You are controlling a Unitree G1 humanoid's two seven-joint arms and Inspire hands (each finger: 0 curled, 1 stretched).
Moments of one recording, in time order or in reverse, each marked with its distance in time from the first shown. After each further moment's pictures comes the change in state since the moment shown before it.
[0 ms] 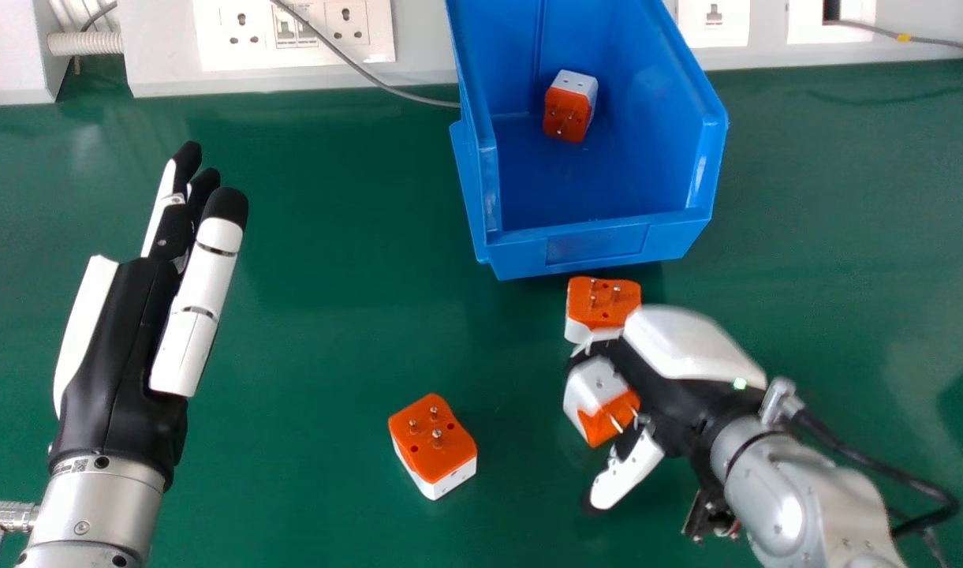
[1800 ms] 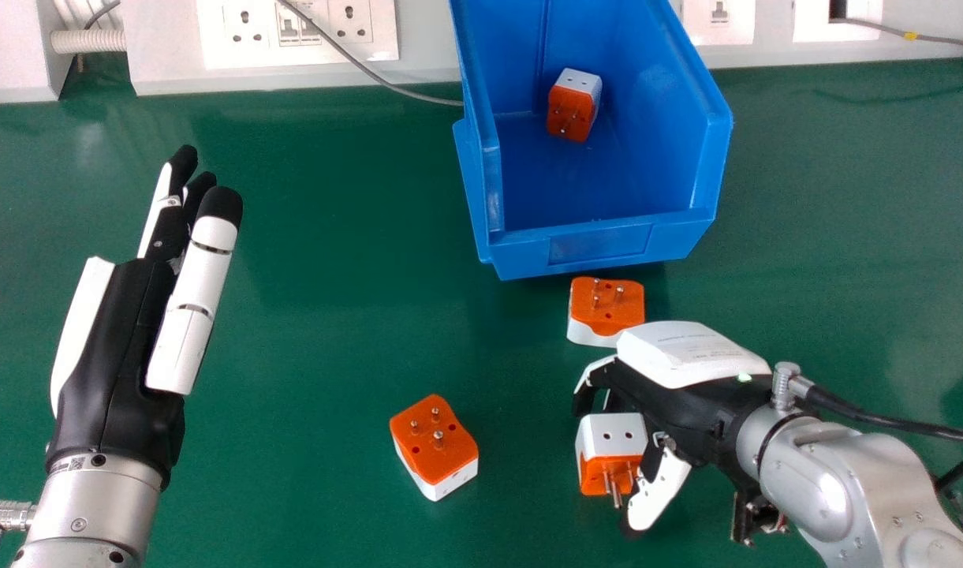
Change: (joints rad) left arm -0.008 0.000 0.009 -0.010 -0.010 0.038 0.000; right arm -0.037 -0.185 0.013 -0.042 0.021 -0.168 0.151
